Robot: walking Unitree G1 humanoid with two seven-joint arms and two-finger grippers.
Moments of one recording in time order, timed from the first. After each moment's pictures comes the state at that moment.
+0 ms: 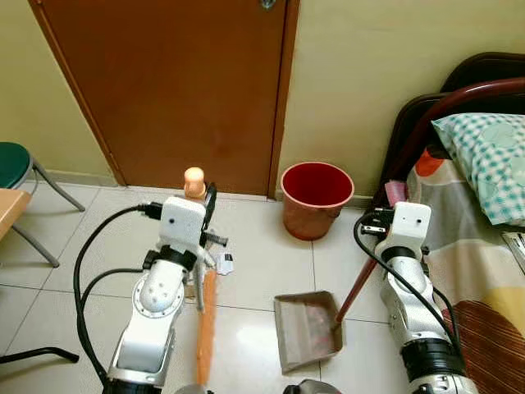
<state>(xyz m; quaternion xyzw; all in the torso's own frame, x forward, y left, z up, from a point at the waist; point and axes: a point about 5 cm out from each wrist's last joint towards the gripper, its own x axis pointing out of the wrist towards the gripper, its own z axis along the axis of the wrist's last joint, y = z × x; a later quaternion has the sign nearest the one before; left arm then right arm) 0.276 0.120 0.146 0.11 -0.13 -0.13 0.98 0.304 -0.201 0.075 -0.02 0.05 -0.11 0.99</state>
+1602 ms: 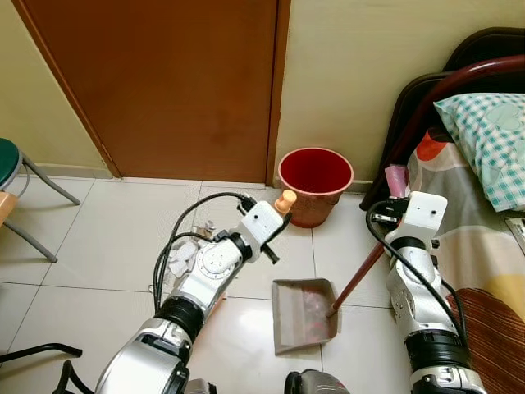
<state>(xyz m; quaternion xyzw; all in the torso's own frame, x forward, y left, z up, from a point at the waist) 0.314 0.043 0.079 0.16 -0.03 -0.40 0.90 0.311 -0.209 0.087 0.01 0.04 -0.15 0.99</state>
